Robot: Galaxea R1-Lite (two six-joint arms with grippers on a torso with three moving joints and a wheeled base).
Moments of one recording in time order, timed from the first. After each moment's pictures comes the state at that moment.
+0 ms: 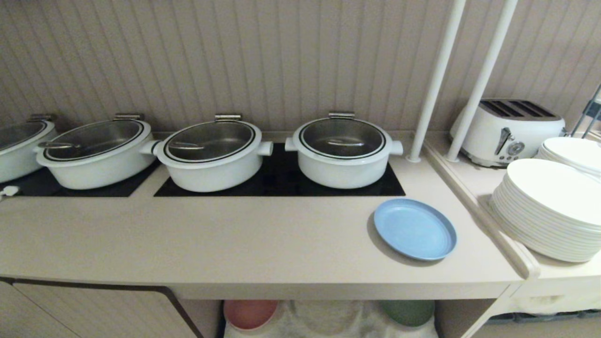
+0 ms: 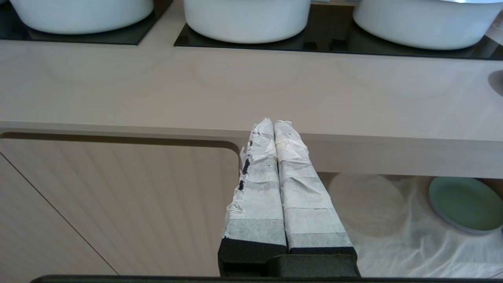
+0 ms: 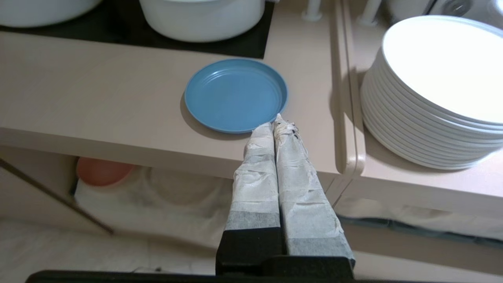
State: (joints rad) left arm 0.00 0.00 0.00 0.00 0.00 -0.05; right arm 0.02 0.59 -0.51 0.12 0.10 -0.05
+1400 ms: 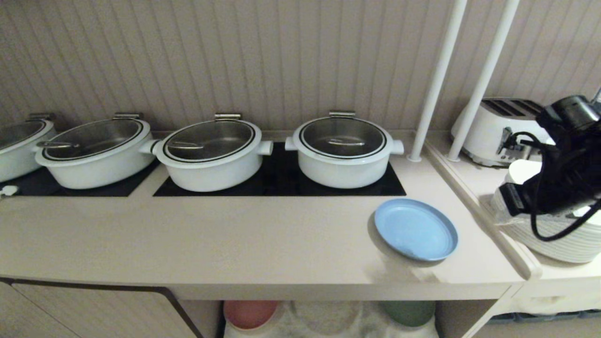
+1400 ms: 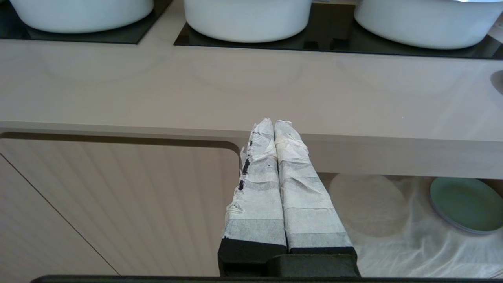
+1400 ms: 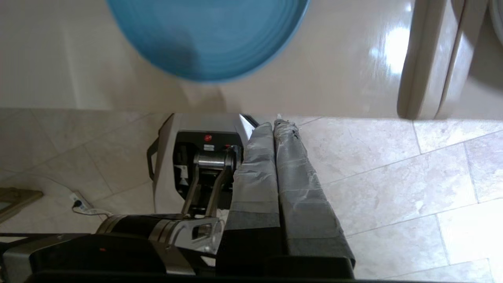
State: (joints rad) left arm 0.00 0.00 0.00 0.00 0.00 -0.05; right arm 0.02 1.73 -1.40 0.76 0.11 0.06
